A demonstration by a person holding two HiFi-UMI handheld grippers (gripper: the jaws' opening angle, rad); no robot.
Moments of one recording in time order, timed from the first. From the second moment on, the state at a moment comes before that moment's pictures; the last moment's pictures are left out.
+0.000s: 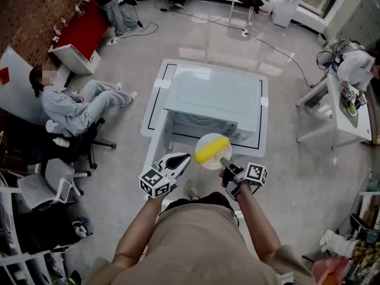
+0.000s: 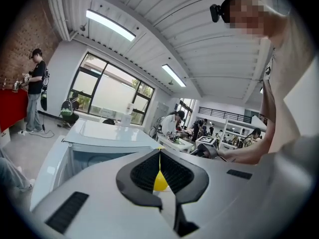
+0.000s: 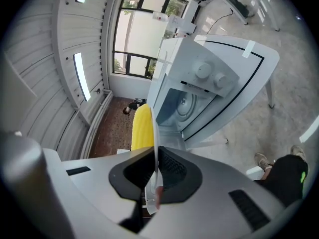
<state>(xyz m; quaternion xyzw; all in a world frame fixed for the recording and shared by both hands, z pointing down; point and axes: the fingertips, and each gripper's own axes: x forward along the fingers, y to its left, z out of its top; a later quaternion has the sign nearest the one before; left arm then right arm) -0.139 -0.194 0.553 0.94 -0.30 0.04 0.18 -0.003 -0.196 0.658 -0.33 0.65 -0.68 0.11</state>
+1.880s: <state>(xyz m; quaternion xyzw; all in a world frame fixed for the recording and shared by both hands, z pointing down) -0.153 -0.309 0.624 0.93 -0.28 0.08 0.23 -0.051 -0.347 0.831 -0.45 0.56 -0.65 0.24</state>
